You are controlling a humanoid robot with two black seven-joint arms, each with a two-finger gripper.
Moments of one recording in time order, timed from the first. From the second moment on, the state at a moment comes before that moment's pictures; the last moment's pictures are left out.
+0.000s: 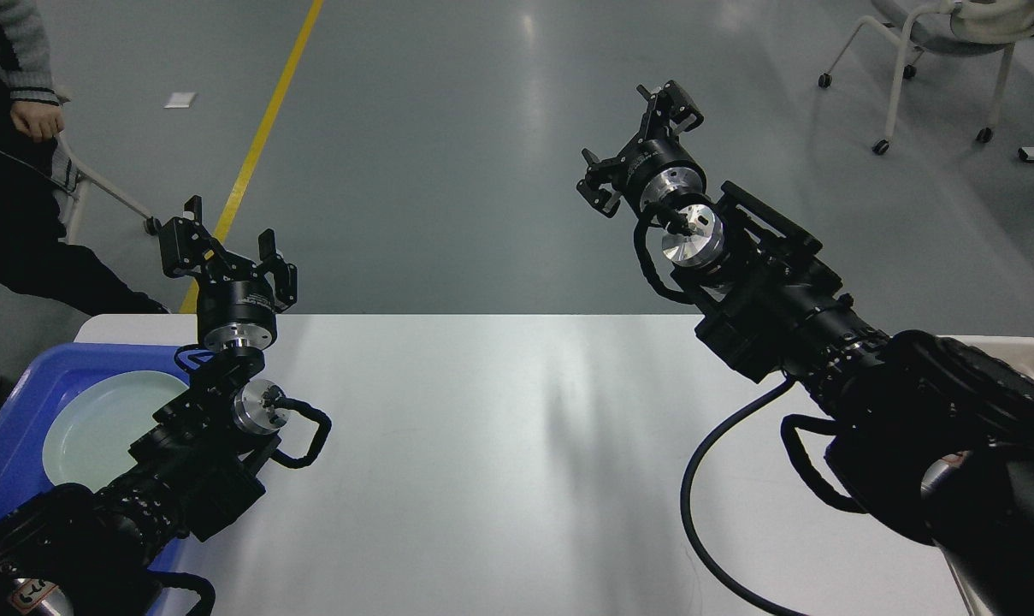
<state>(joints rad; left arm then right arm) -0.79 0.02 -0.75 -0.26 -0.10 -0.22 -0.80 1.19 0.15 0.61 0.22 0.26 0.02 0.13</state>
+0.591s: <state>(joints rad) -0.79 0.02 -0.75 -0.26 -0.10 -0.22 -0.80 1.07 0.18 0.69 0.22 0.26 0.02 0.13</state>
